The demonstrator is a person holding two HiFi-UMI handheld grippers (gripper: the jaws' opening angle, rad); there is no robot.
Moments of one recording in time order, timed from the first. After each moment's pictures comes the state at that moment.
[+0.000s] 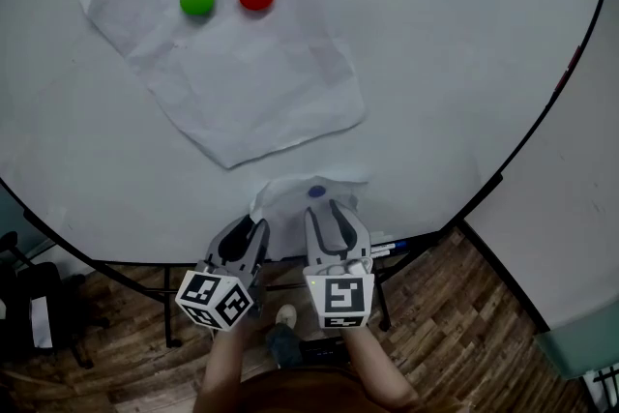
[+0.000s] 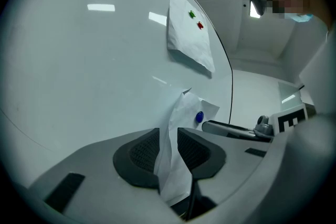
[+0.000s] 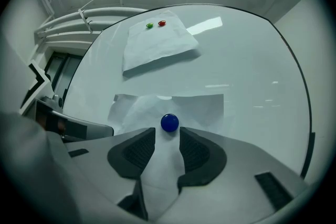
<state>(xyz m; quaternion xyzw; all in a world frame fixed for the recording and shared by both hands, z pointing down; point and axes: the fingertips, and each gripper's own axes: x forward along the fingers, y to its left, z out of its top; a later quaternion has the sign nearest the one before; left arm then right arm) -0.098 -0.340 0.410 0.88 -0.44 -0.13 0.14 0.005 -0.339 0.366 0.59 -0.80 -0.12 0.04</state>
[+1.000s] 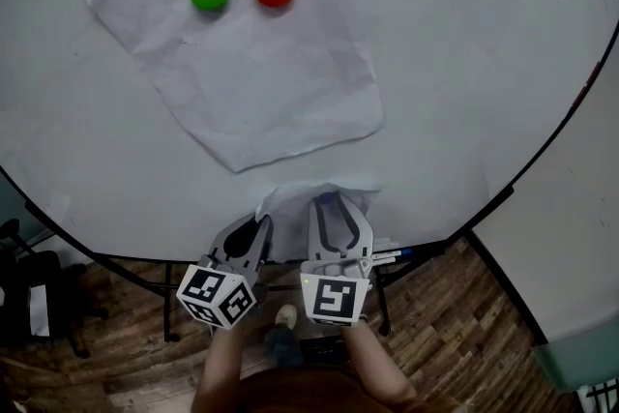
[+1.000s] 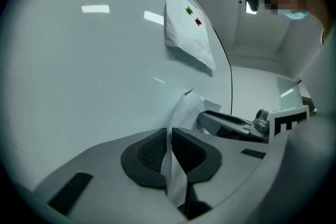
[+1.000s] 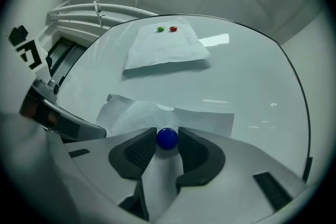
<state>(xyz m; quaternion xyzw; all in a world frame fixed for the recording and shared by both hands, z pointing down) -0.095 -0.352 0.405 0.88 -0.44 -0.12 0.12 -0.005 -0.356 0.344 0.60 -0.77 -0.23 0.04</state>
